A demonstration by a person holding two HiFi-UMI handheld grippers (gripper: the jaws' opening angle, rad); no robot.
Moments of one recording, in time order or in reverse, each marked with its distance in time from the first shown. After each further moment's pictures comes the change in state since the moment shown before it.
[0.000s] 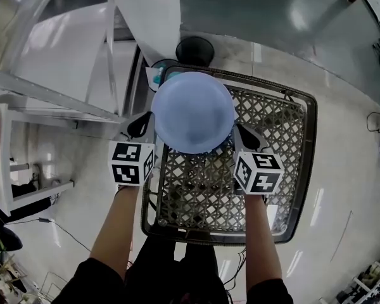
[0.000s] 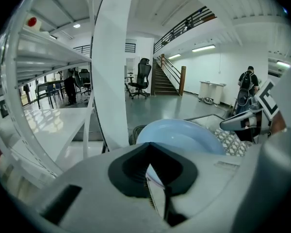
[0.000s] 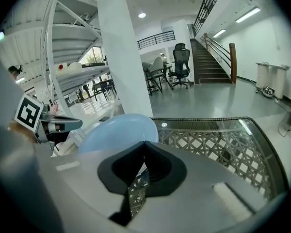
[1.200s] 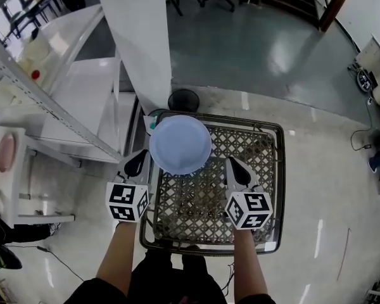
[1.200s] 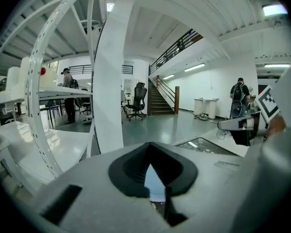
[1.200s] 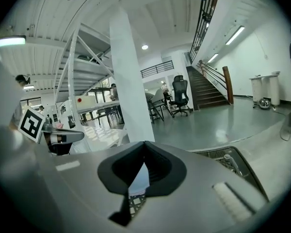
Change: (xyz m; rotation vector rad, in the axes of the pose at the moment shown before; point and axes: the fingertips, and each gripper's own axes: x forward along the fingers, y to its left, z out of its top) left arm -0.133 -0.059 0.077 0.042 -0.249 -0.019; right arm -0.156 0.030 0.069 -0.014 -0.344 0.022
